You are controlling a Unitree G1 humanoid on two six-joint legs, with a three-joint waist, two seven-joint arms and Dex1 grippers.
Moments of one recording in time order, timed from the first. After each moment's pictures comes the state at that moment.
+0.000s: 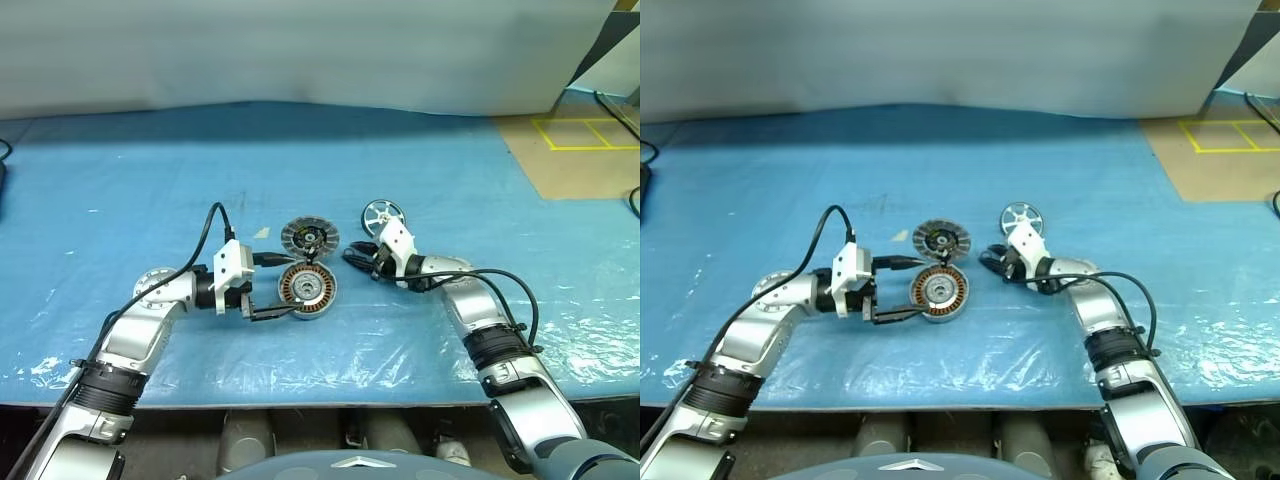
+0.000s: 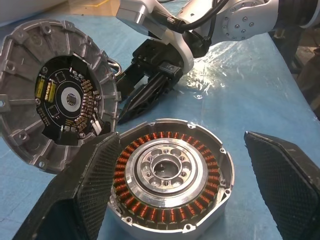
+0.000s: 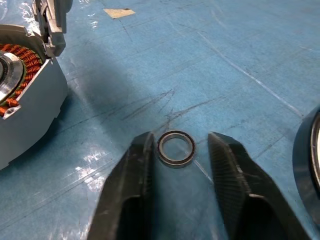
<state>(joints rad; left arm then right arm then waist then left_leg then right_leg) -0.24 0.54 -0.14 -0.02 -0.35 0.05 -1.15 -0.47 -0.37 0.17 0.44 0.08 0.08 0.86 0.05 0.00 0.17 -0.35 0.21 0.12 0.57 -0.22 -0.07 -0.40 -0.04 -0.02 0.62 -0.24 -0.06</state>
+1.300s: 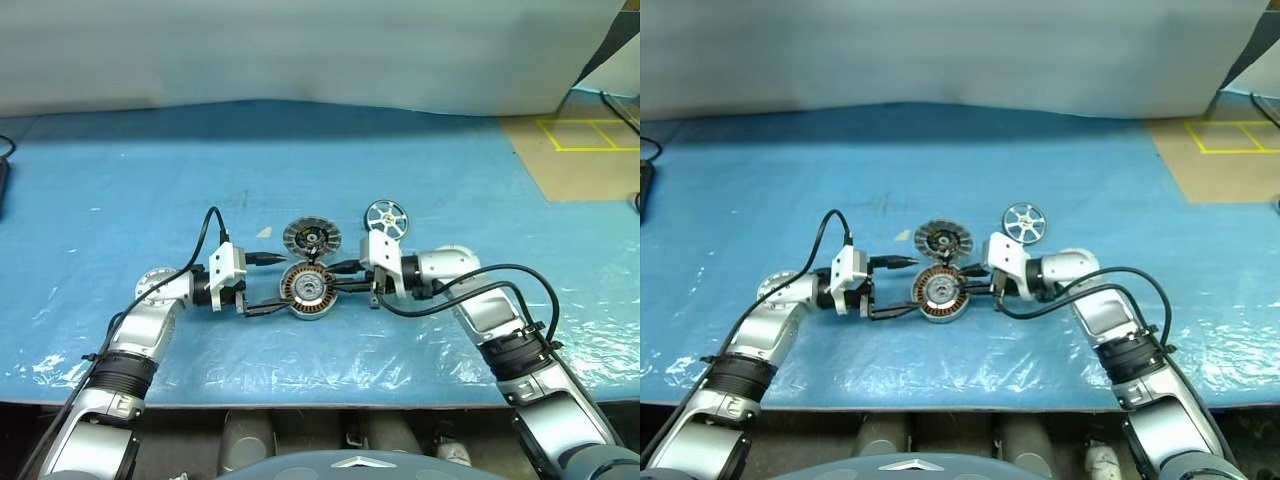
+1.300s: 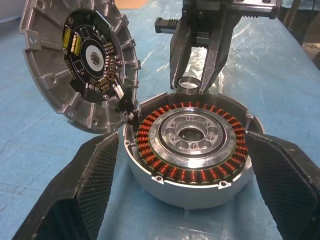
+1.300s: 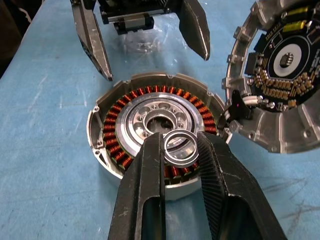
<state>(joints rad) -0.31 0.48 -0.12 0.26 -0.31 -0.17 -1.25 -0.44 -0.48 0.30 0.03 0.13 0.20 1.14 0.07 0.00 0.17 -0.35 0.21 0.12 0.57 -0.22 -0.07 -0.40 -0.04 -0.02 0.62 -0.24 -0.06</state>
